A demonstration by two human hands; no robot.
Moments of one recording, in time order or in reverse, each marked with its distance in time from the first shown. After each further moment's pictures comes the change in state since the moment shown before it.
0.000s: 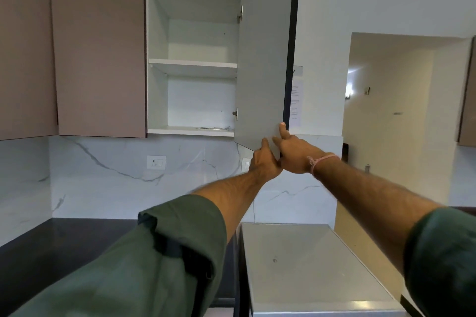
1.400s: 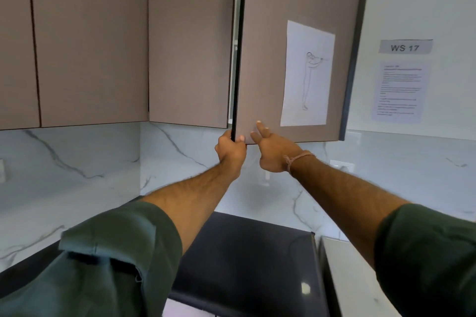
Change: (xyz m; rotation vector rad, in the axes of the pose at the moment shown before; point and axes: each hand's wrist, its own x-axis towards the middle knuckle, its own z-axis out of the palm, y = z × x) left_hand 0.074 -0.198 -0.276 -0.201 0.695 -0.184; right_hand 0.218 -0.240 0.098 0.133 0.069 -0.360
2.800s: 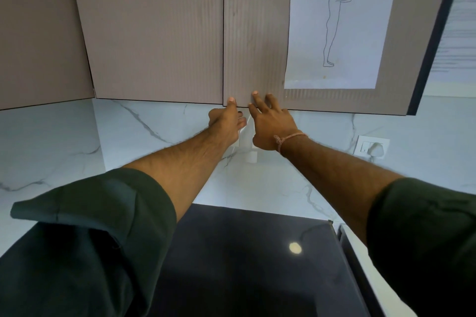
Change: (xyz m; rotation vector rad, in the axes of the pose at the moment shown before) left_hand 0.242 -0.116 0.069 -0.268 -0.181 -0.437; right_hand 0.234 0.049 0.149 -0.184 0.037 0.204
